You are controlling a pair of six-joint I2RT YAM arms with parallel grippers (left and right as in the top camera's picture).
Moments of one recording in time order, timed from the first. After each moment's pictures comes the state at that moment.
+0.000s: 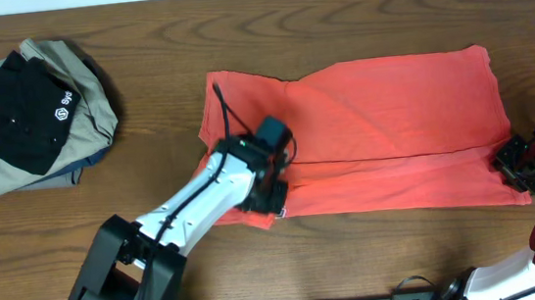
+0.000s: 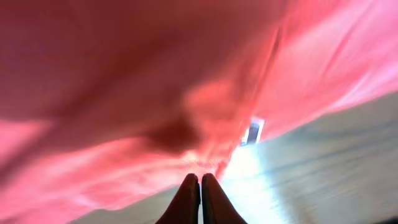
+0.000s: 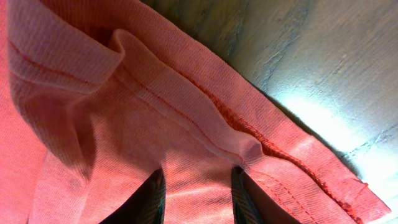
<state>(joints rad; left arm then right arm) -0.64 1.70 1.07 -0.90 0.13 -0.25 -0.63 1.78 0.99 -0.75 -0.08 0.34</state>
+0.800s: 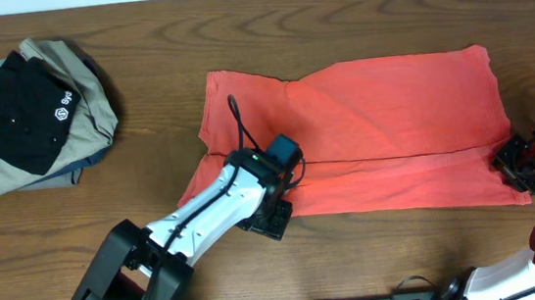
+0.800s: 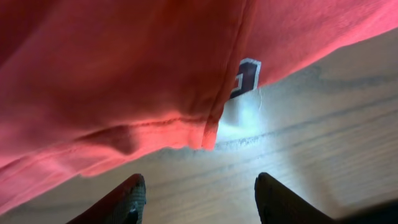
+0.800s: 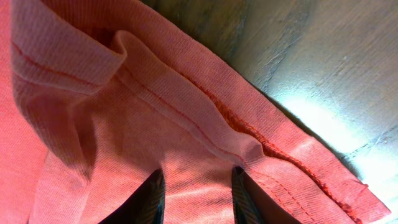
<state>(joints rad) -0.73 1.69 0.99 -0.94 0.11 -0.25 -0.63 1.78 0.99 -0.75 -0.08 0.33</state>
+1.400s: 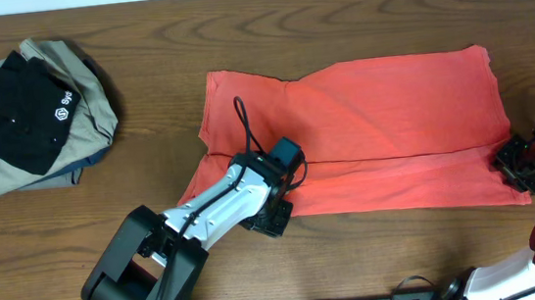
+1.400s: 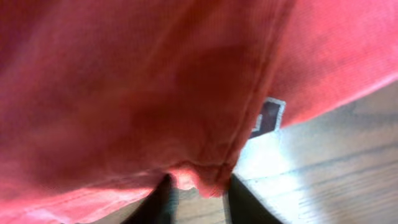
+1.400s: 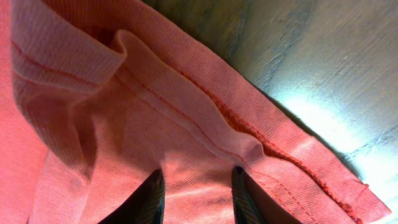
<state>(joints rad) -0.73 1.75 0.97 -0.86 0.09 -0.24 -0.63 1.78 0.99 -0.75 -0.08 0.33</state>
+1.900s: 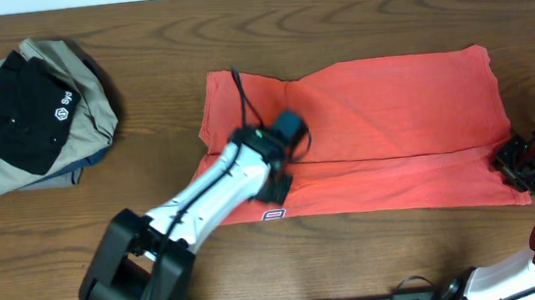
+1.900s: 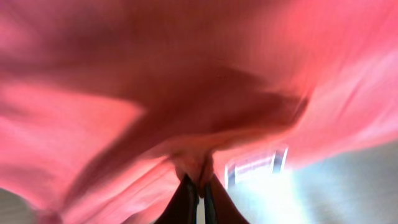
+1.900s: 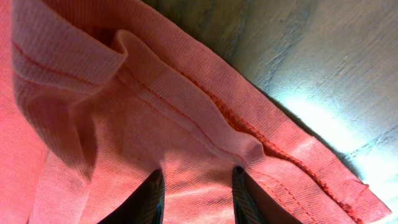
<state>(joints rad) -0.68 1.75 1.22 -0.97 -0.06 -0.23 -0.63 1.78 0.99 -0.75 -0.08 0.33</state>
